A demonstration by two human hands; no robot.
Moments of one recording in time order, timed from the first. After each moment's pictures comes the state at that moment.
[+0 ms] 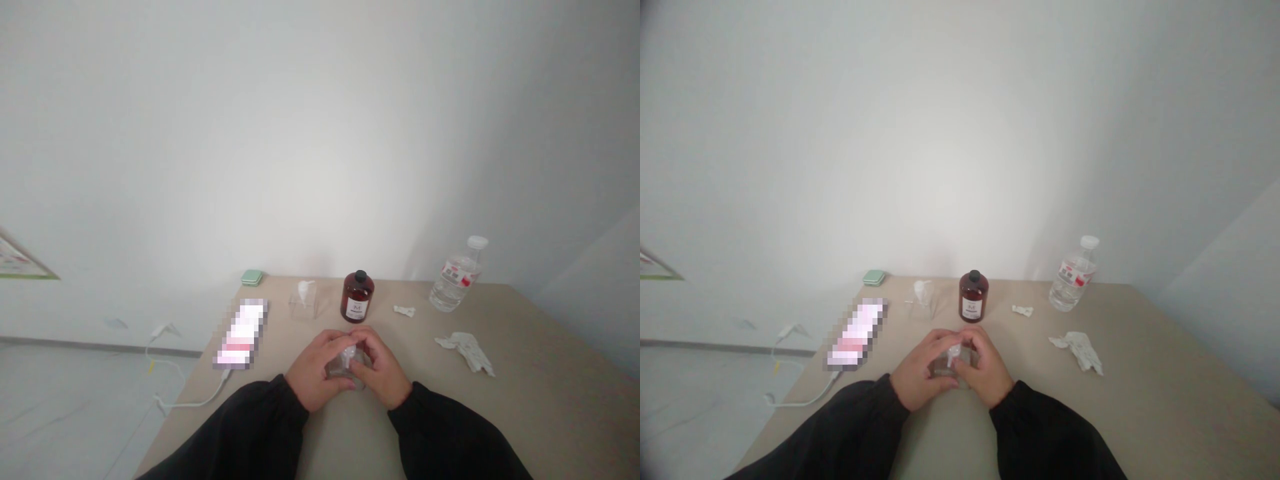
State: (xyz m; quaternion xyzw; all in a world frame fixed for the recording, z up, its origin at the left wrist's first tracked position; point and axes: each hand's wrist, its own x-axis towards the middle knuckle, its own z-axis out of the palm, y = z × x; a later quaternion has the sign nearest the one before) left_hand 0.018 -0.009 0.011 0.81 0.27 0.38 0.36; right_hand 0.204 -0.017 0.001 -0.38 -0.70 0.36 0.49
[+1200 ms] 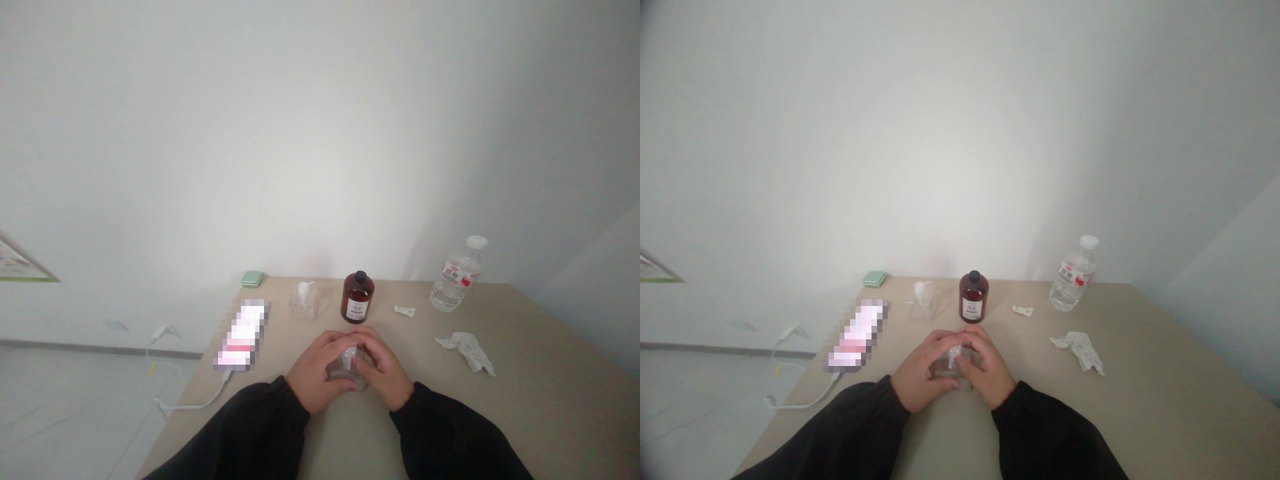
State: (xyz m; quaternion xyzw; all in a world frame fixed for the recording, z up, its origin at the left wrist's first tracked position) left_hand 0.017 -0.011 0.014 0.81 0.27 0.37 0.36; right_hand 0.208 -0.017 0.002 -0.37 -0.71 0.36 0.48
